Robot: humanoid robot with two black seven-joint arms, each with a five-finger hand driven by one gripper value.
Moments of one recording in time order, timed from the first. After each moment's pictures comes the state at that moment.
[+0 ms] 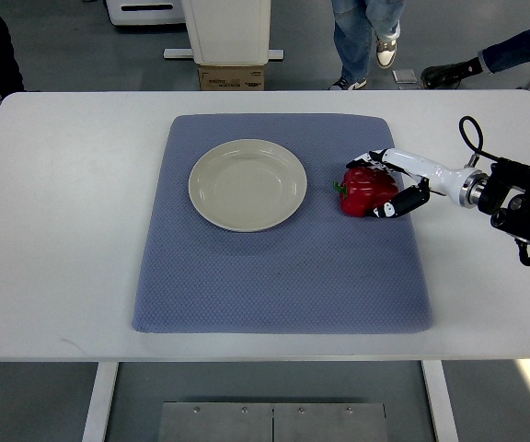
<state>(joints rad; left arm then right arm) -0.01 0.00 -0.21 -0.17 0.05 -0.03 -0.14 1.19 -0.36 -0.43 0.74 -0.56 -0.02 0.54</state>
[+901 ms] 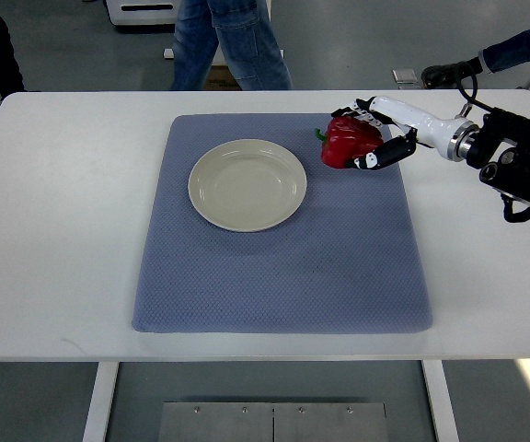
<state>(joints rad) -0.01 0.00 -0.21 -0.17 0.05 -0.03 -0.14 1.32 -0.31 -0.36 0.73 -0.55 -0.01 0.49</state>
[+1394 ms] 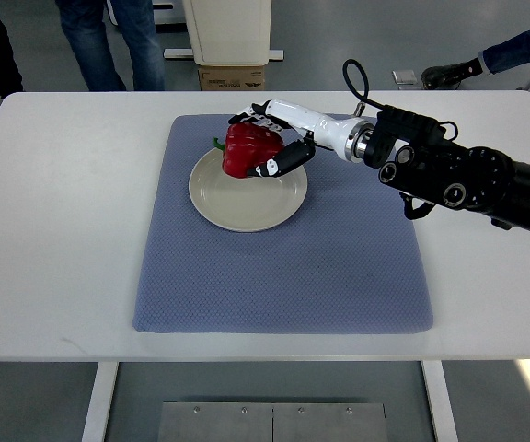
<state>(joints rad) -0.01 0.00 -0.21 -0.17 0.05 -0.02 -0.14 1.36 -0.05 -0.29 0.73 -0.56 -0.02 0.39</state>
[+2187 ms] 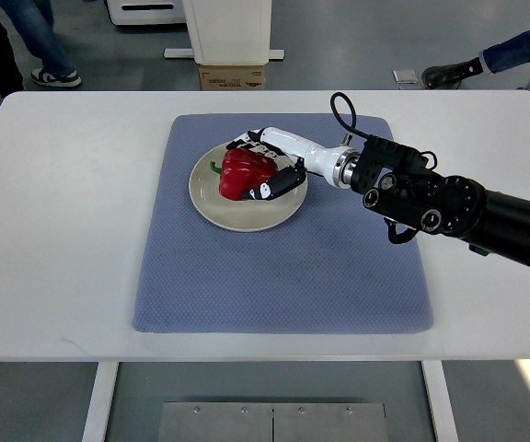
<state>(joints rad) -0.01 0.00 -0.21 -0.17 0.05 -0.02 -0.14 1.26 0.00 -0.27 0.64 -0.56 -0.02 0.38</state>
